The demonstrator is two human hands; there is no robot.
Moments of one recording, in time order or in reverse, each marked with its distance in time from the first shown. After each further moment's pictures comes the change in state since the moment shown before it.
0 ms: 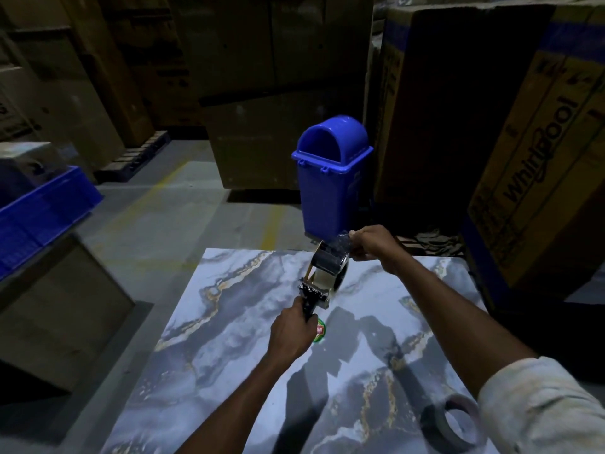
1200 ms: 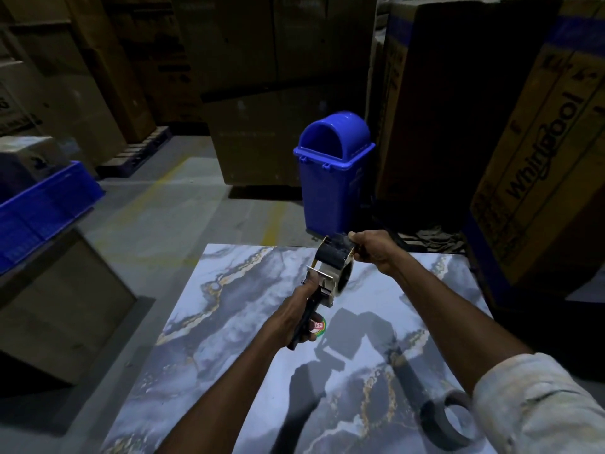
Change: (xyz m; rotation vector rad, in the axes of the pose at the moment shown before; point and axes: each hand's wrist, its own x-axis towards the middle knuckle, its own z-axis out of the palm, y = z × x) left_hand 0.007 0.029 -0.037 -0.874 -0.501 -0.421; right_hand 0.004 0.018 0.006 0.251 -0.035 0.105
